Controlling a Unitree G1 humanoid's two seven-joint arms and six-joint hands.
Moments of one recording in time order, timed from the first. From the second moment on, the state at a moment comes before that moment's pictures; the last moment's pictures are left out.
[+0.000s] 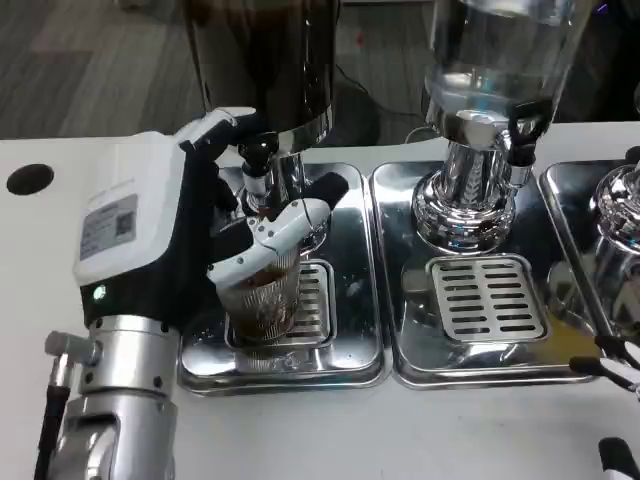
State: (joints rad) left arm 0.06 0.20 -0.22 -0.51 0.88 0.24 0.03; right arm 0.57 -0.38 -0.28 0.15 -0.42 -1.05 -0.06
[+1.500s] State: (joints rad) left arm 0.20 0.27 -0.14 -0.59 1.00 0.19 -0.01; right arm 0.54 -0.41 -0.20 0.14 -0.15 -0.90 0.06
